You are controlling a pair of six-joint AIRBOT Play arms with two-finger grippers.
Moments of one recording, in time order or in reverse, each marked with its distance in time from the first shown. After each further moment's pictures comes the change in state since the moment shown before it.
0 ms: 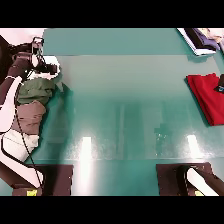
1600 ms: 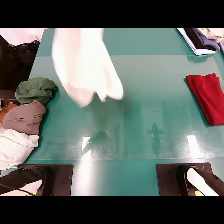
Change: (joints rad) left arm -0.490 0.575 0.393 -0.521 -0.417 0.391; right arm 0.000 0.000 0.253 0.230 -0.128 -0.003
